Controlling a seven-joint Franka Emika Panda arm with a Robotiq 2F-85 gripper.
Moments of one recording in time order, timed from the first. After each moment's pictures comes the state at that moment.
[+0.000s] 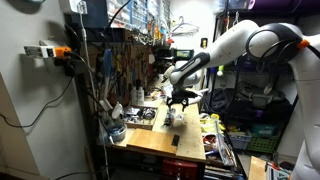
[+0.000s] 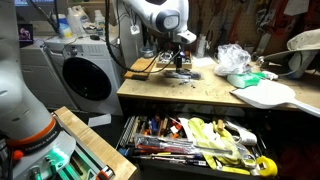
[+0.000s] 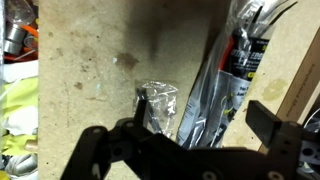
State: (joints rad) arm -0.17 0.36 -0.13 -1.88 0.10 2.31 0.49
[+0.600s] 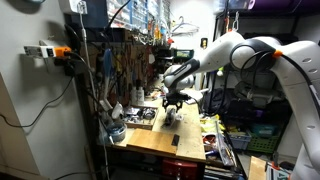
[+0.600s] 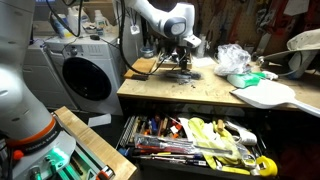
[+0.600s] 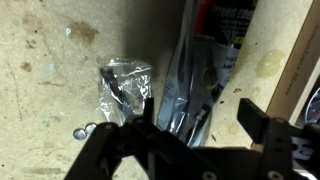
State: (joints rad) arm -0.17 0.53 -0.14 -1.70 0.16 2.32 0.50
